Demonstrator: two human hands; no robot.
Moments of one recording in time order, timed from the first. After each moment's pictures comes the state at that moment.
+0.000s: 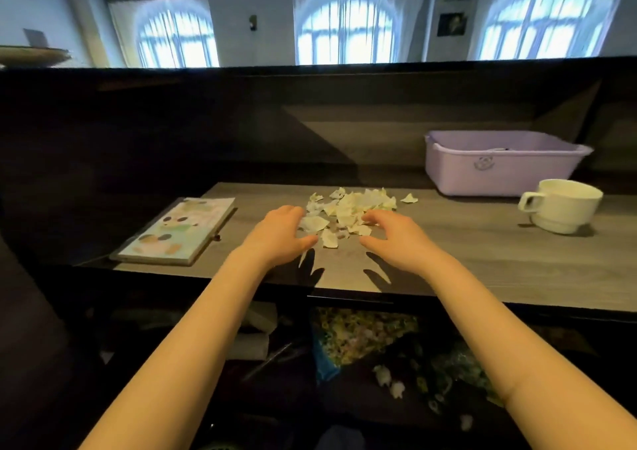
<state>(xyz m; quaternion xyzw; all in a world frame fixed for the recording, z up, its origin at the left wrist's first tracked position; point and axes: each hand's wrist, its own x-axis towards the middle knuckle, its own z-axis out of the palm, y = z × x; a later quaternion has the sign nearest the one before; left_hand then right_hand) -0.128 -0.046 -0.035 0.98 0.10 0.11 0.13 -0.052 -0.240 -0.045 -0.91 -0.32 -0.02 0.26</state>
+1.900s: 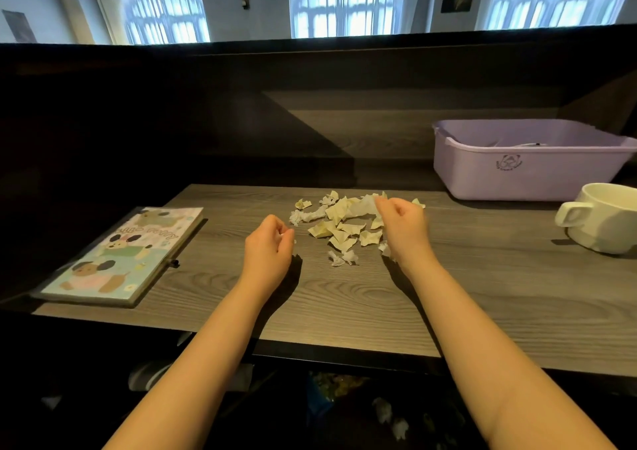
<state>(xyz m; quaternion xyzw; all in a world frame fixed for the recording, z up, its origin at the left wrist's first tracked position) -0.042 -0.033 -0.088 0.87 0.13 0.31 0.37 0.047 -0.207 -0.067 -0.75 -0.14 -0.07 0.64</state>
